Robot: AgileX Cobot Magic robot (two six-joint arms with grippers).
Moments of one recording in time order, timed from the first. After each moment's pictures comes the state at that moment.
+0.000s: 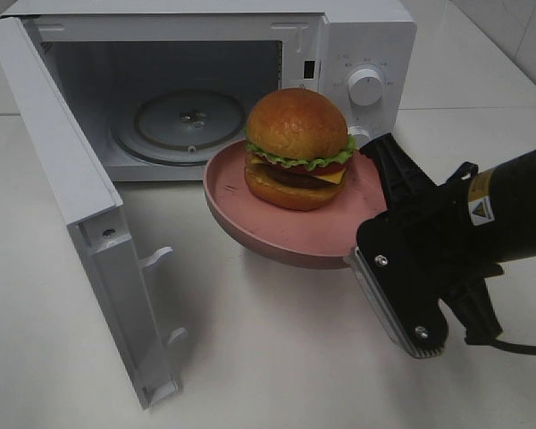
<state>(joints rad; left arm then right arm) 0.07 0.00 -0.50 -0.17 1.05 0.20 0.64 1.33 -0.59 -0.11 0.19 -1.42</state>
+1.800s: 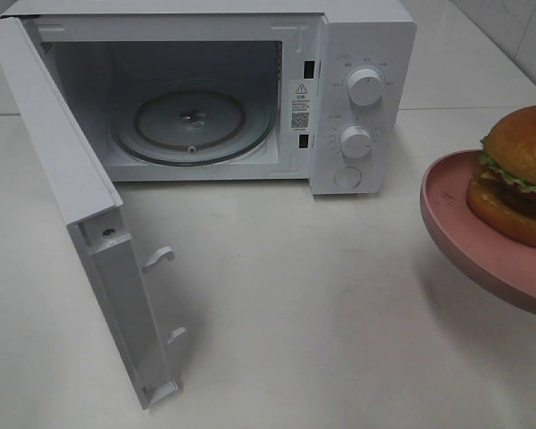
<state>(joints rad) 0.07 0.00 -0.50 -0.17 1.05 0.20 0.64 0.68 -0.33 -0.53 0.73 -0.73</state>
